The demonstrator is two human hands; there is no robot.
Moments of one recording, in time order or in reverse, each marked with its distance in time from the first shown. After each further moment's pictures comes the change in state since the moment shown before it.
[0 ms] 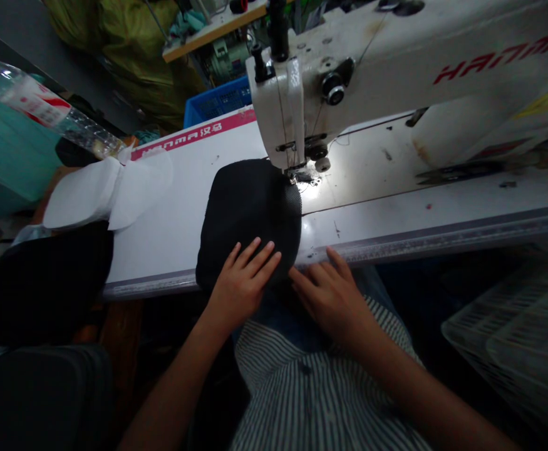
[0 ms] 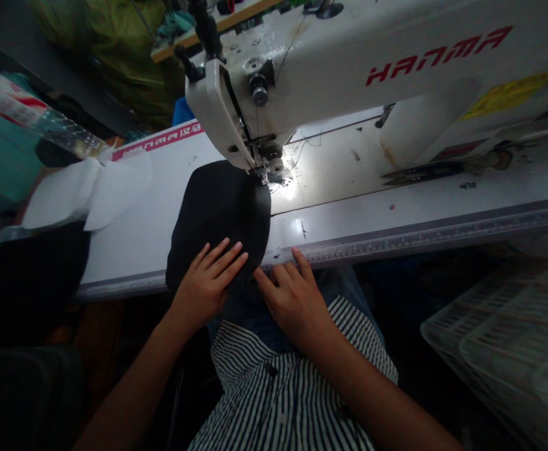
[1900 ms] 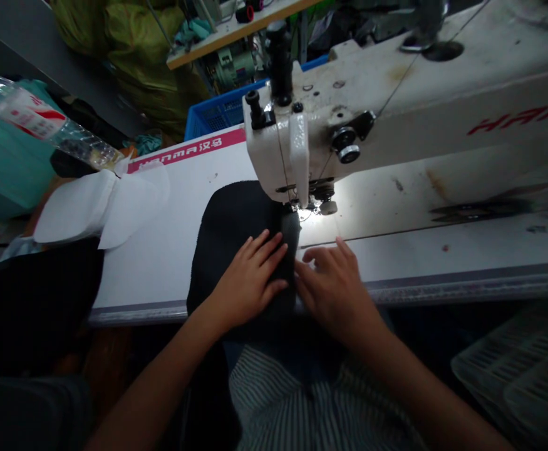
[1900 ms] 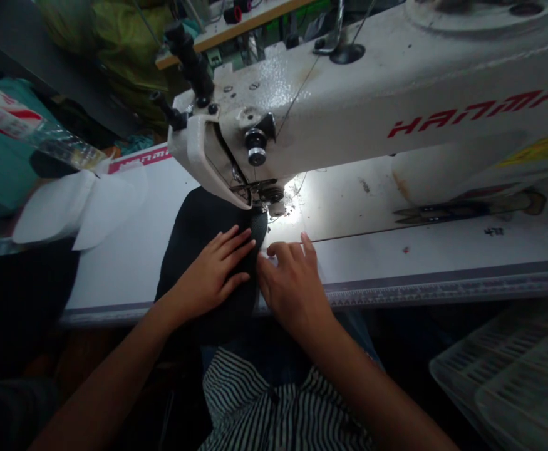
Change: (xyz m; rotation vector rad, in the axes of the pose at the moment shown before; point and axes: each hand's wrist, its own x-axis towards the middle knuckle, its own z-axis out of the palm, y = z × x) left_hand 0.094 -0.038 -0.016 -0.193 -0.105 -0.004; right_hand 0.079 0.053 -0.007 0.029 0.029 0.128
